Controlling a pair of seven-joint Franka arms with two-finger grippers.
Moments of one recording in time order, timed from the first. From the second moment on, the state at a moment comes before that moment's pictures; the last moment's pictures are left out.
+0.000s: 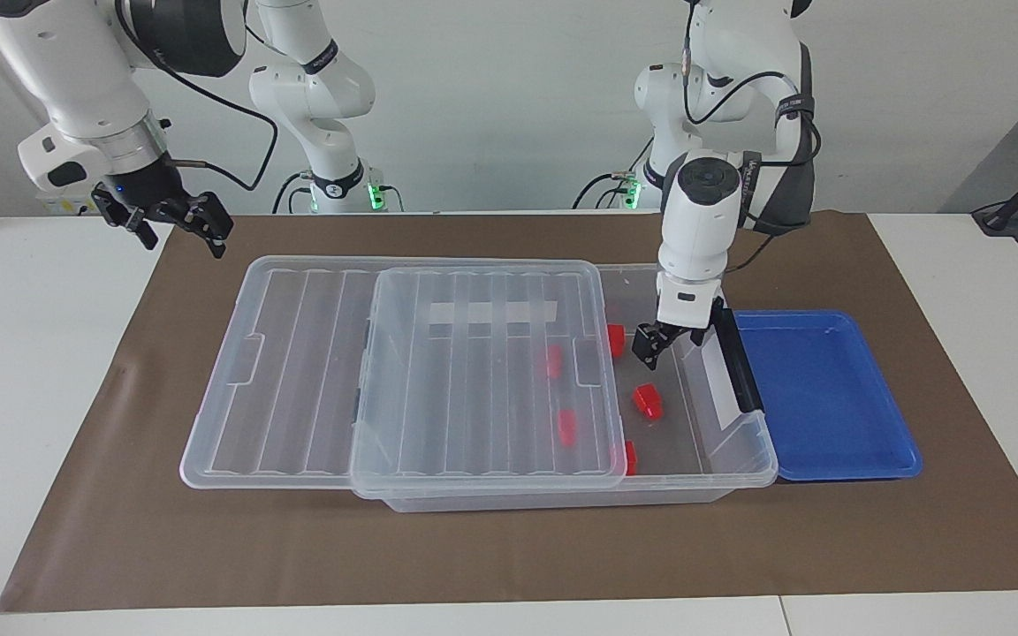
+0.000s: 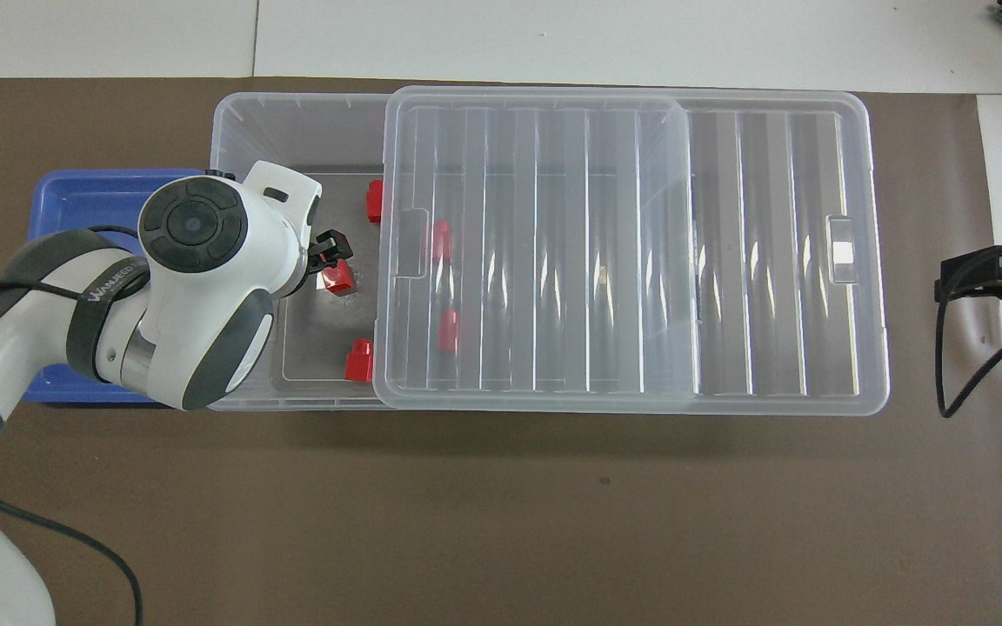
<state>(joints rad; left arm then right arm) -0.24 0.16 -0.13 -1.88 0.19 2.09 -0.86 -0.02 -0.03 -0.05 -1.65 -0.06 1.61 0.08</state>
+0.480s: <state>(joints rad) -0.20 0.07 -0.12 -1.72 0.15 1.82 -0.73 -0.04 -0.03 -0.05 -1.72 -0.06 1.74 -0.05</state>
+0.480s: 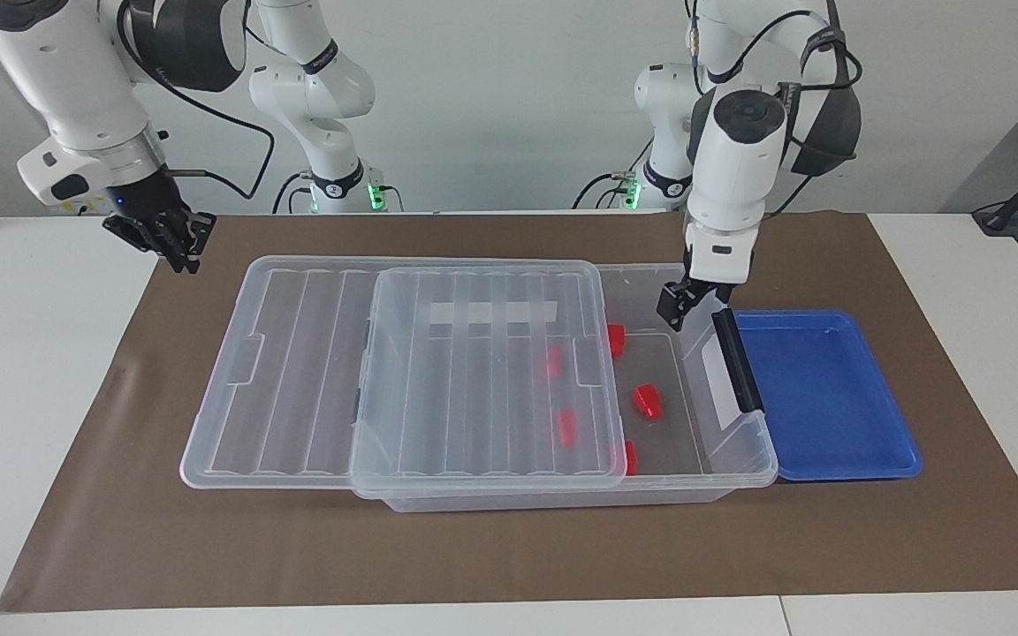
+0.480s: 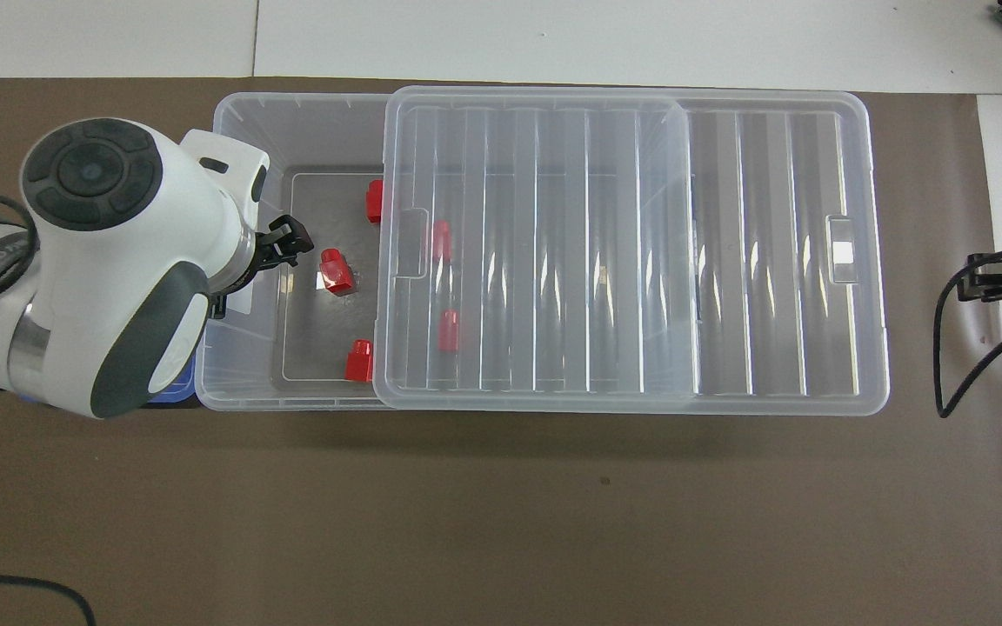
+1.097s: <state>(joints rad) 0.10 -0.06 -0.11 -1.72 0.05 1.68 -0.07 -0.08 0.07 -0.05 -1.86 0.03 2.04 -0.22</state>
